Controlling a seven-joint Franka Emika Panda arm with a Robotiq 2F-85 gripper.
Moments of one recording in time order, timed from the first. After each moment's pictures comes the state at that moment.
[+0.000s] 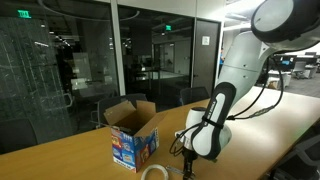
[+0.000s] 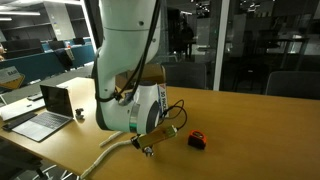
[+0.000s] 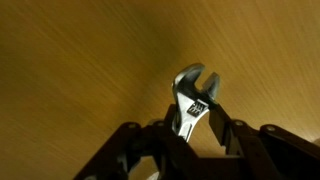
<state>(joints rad) -0.11 0.68 0.26 -2.36 -0.31 3.06 -0.60</state>
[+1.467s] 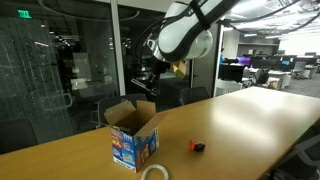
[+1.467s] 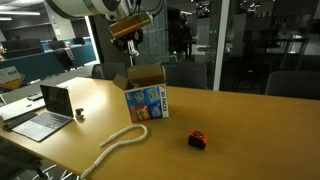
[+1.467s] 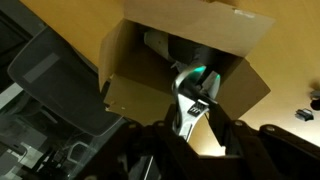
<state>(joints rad) 0.09 0.02 0.31 -2.16 -0.03 2.72 -0.58</state>
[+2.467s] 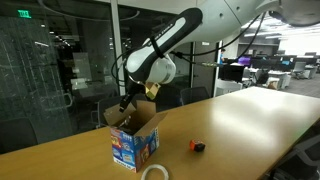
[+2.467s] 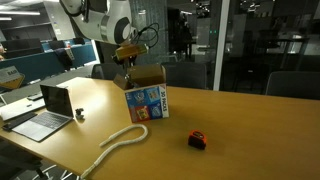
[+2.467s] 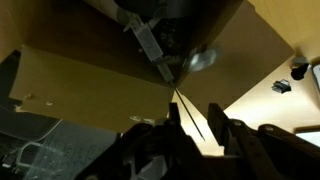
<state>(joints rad) 0.12 0.46 0.39 -1.81 0.10 2.74 -0.70</state>
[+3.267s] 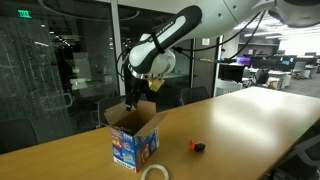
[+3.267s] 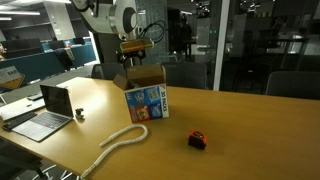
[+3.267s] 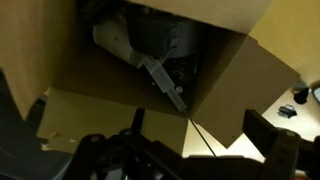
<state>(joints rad) 0.15 0.46 0.30 -1.70 -0.02 2.47 -0.55</state>
